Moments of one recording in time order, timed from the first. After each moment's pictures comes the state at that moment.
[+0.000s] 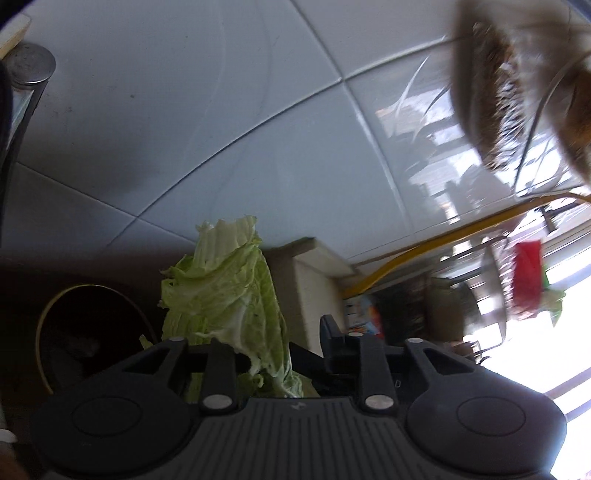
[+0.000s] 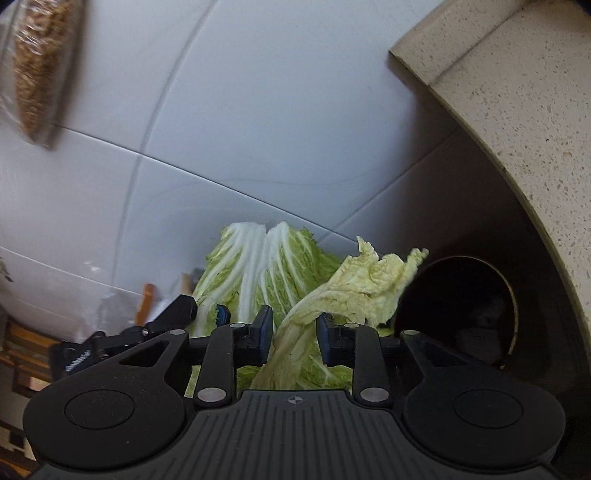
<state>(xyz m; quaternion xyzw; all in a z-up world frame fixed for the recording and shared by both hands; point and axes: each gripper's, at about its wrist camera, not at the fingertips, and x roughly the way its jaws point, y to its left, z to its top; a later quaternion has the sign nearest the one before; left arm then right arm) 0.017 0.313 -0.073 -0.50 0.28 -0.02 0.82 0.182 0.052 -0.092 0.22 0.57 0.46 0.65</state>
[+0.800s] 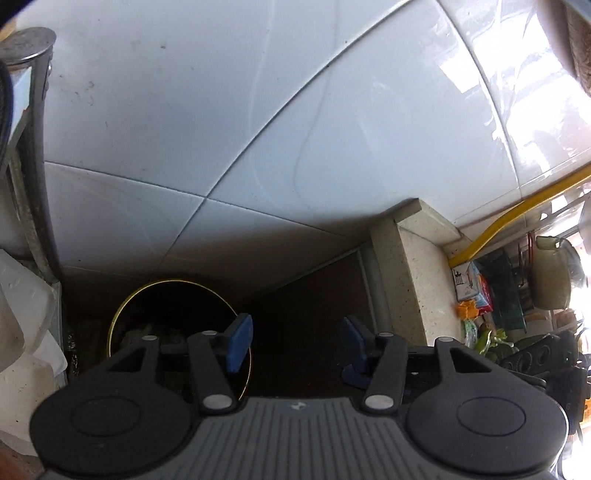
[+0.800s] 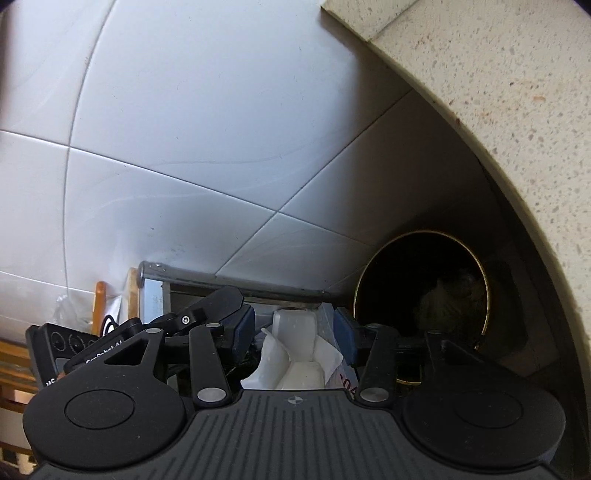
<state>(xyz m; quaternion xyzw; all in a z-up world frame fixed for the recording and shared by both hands) 0.051 0.302 -0.106 -0.43 0.38 0.07 0.82 0.186 0.065 -0.121 0.21 0.61 0.41 0.65</state>
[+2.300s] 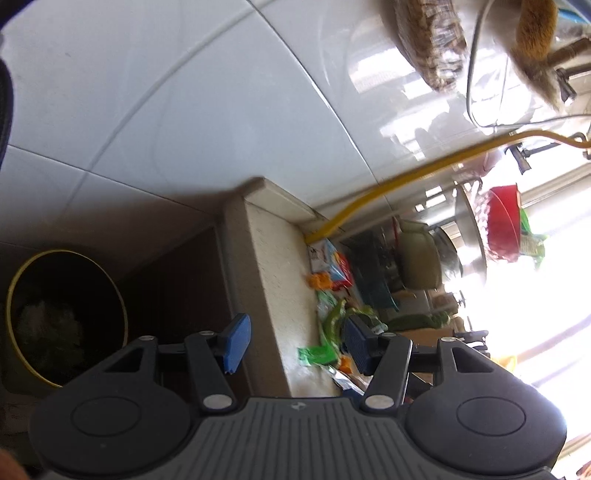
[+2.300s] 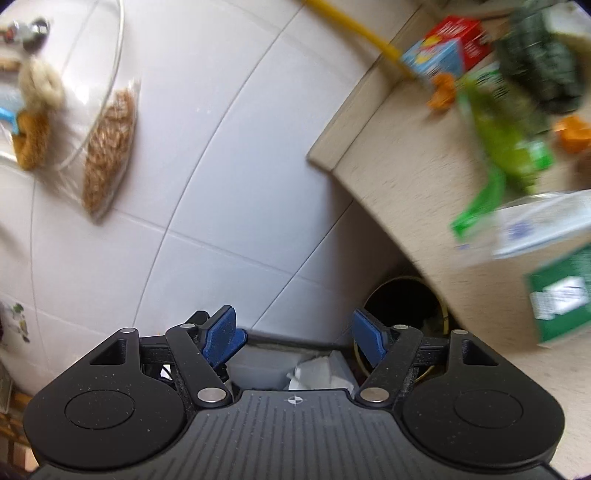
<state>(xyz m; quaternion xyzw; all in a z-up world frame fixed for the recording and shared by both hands) 0.018 0.257 -0.047 -0.49 0.30 -0.10 0.81 0.115 -0.102 -0.022 0.32 0.49 0.34 0.73</state>
